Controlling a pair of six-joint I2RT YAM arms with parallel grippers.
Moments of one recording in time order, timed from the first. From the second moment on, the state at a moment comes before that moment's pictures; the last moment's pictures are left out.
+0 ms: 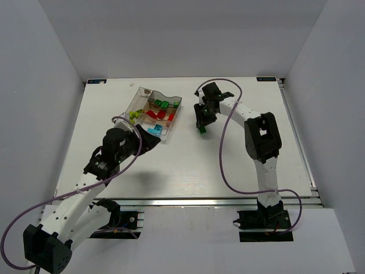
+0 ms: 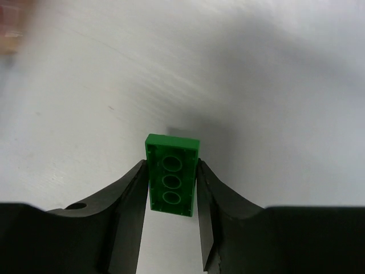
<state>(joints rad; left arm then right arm) -0.43 0.84 0.65 -0.22 0.14 -0.82 0.46 2.19 1.75 -0.70 -0.18 0.16</state>
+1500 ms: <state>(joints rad) -0.43 0.78 0.68 -0.31 0.09 -0.81 0.52 2.33 1.97 0.07 -0.60 -0.24</state>
